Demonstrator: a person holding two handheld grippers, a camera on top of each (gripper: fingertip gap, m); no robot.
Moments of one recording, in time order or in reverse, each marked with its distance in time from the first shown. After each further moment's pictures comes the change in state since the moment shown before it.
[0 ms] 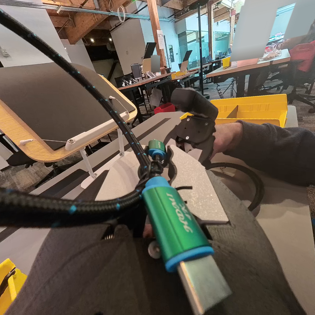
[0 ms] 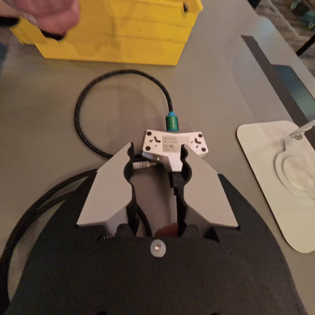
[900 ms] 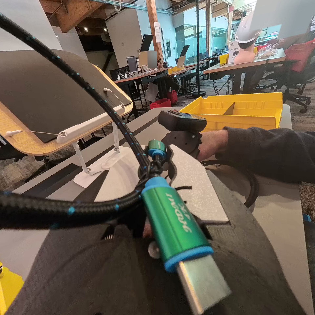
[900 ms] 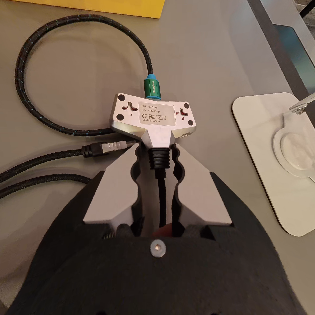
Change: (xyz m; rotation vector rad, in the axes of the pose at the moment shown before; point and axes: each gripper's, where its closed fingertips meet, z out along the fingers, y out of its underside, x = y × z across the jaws) left arm 0.002 0.009 0.002 -0.028 0.024 -0.037; right arm 0.026 0.045 0.022 -0.139 0.080 -0.007
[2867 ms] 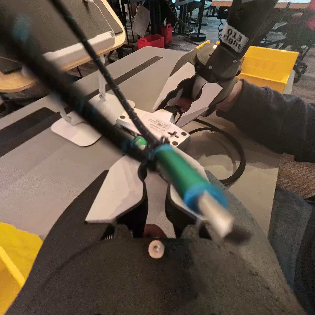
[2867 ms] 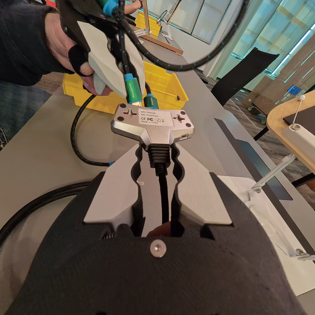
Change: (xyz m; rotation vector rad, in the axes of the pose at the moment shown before) left arm -0.010 0.048 -0.010 -0.328 0.063 -0.160; right arm -0.021 -0.084 -0.075 0.511 -0.050 -0.156
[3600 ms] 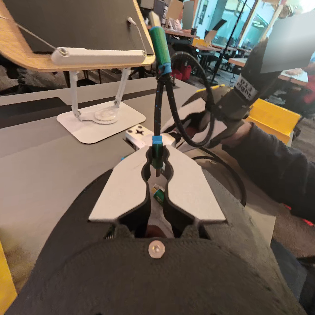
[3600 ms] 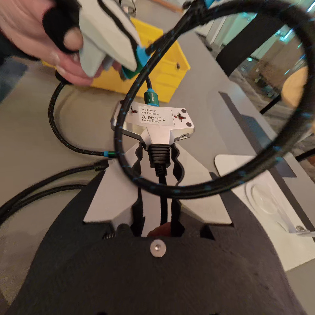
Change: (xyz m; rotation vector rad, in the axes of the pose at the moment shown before) left arm -0.013 -0.004 0.013 0.158 -0.109 -0.242; right arm 0.005 0.030 0.007 -0.140 0.013 0.025
